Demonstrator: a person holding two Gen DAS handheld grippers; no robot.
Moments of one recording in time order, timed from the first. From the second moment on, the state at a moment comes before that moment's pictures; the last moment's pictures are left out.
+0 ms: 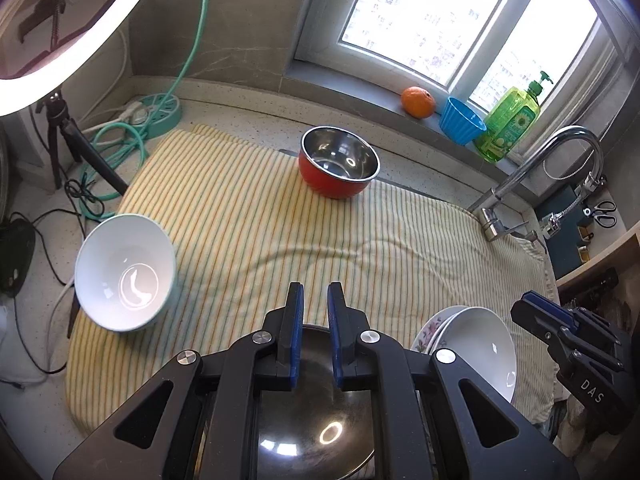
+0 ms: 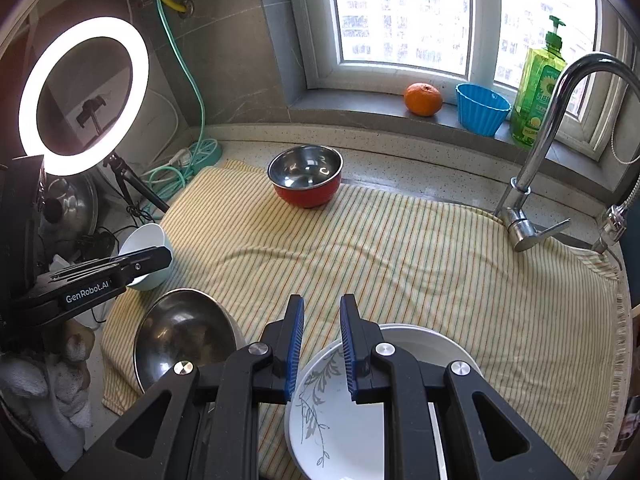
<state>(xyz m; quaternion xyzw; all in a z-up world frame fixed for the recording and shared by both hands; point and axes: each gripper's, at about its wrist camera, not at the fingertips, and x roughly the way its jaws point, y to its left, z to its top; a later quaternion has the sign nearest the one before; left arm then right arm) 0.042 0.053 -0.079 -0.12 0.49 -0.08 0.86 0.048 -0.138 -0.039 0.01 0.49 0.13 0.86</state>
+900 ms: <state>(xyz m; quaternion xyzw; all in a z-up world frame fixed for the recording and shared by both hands) 0.185 0.042 -0.086 -0.10 0.51 -0.06 0.85 0.225 -0.160 -0.046 0.03 0.50 0.15 0.85</state>
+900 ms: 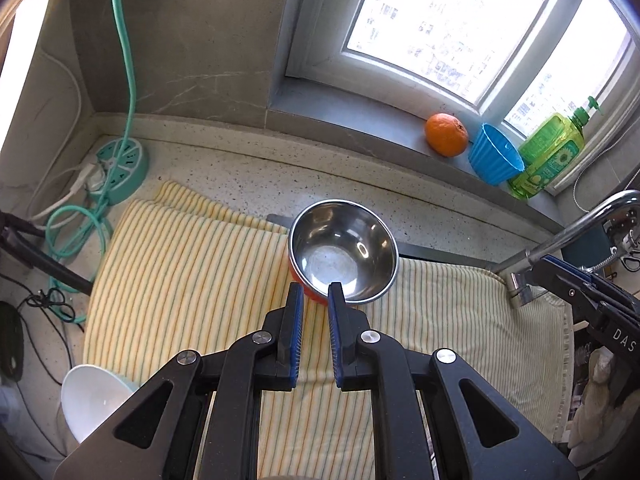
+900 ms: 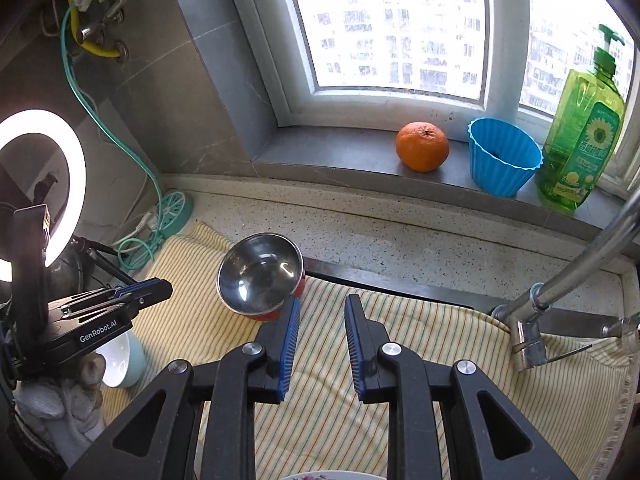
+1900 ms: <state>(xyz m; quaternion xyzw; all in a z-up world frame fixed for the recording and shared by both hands) 0.247 0.052 -0.149 -0.14 0.56 -0.05 0.81 0.305 -0.134 -0.152 0.11 0.59 0.18 0.78</state>
